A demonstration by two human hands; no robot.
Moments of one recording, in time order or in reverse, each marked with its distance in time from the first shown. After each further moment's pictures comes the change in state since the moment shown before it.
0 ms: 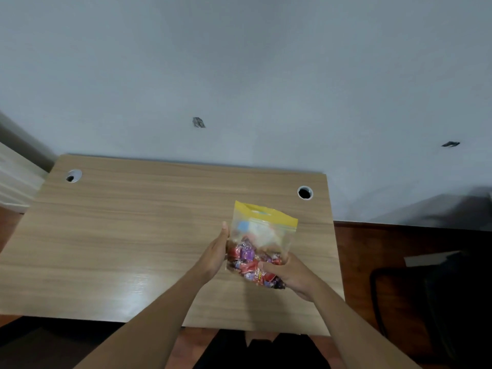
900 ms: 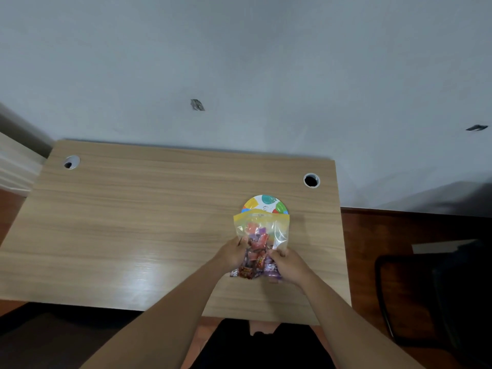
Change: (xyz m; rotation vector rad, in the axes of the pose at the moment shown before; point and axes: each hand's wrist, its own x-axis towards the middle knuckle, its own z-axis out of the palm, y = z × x) left_hand 0.062 -0.047 0.036 0.467 0.001 -0.175; right_hand 0.038 0.027 0.001 -0.301 0.194 0.174
